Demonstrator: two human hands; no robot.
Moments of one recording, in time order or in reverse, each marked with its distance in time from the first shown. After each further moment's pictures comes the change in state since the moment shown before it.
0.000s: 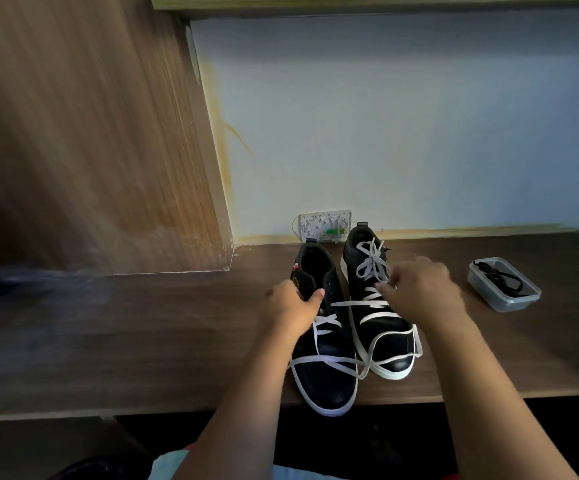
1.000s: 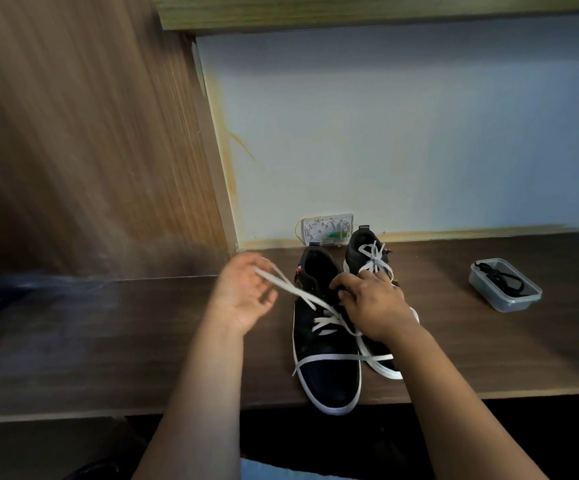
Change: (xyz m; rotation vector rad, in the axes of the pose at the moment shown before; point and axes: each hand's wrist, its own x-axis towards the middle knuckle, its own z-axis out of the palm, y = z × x) left_hand 0.008 -0.023 -0.073 -1.383 -0.246 -0.320; right_hand -0.009 -0.035 0.038 0.180 -0.034 -0.329
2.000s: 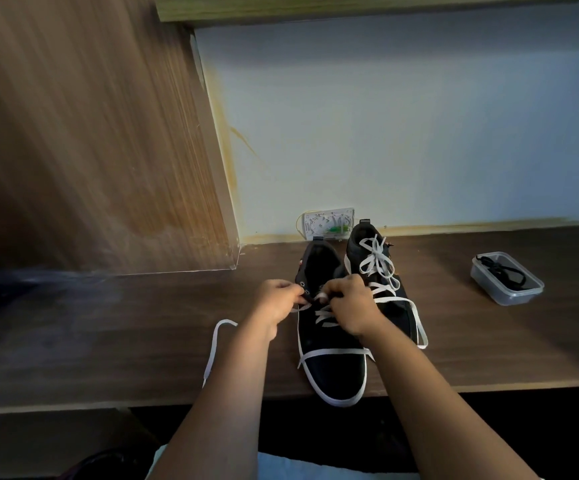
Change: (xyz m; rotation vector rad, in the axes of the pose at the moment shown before) left_hand 0.020 -0.051 0.016 0.718 0.116 0.068; right_hand 0.004 -0.027 0.023 0.506 -0.130 0.252
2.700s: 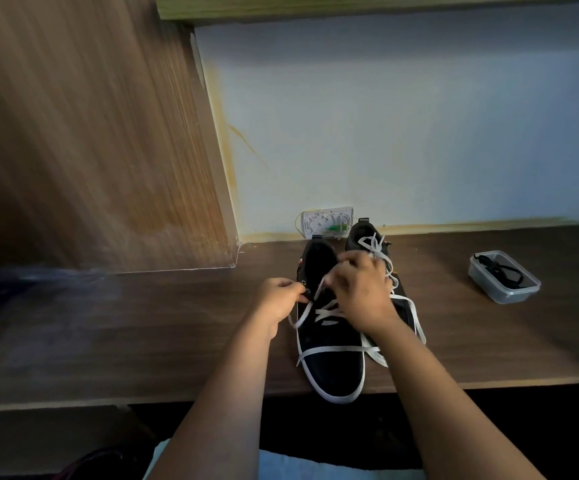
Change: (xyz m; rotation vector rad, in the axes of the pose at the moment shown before) left_hand 0.006 -0.005 0.003 0.058 0.004 0.037; right_hand 0.003 0.012 -0.013 -0.253 0.343 -0.350
